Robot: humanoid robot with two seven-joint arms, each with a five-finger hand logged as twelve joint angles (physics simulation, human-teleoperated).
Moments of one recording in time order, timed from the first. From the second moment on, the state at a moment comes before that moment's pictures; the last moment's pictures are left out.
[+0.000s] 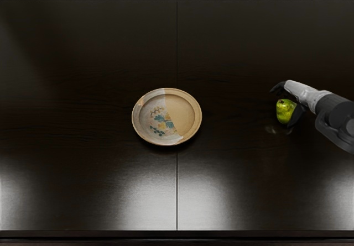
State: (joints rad) left arm 0.03 0.00 0.24 -0.22 0.00 -0.02 0.08; right arm 0.82 -0.76 0.37 1.46 -1.26 -0.06 -0.54
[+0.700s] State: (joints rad) left arm 0.03 0.00 0.24 -0.22 0.00 -0.02 0.08; right arm 0.78 -0.76 0.35 1.48 -1.29 -0.14 -0.54
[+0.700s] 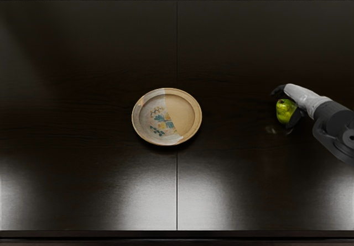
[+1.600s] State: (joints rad) left arm 0.03 0.00 0.24 -0.22 0.00 -0.02 0.08; right arm 0.78 -0.76 0.35 1.48 -1.28 -0.14 -0.54
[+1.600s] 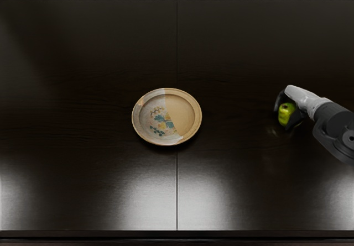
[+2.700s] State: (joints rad) left arm 0.03 0.00 0.24 -0.22 0.00 -0.02 0.08; right arm 1.05 -0.57 0.36 1.46 -1.14 -0.01 -0.59
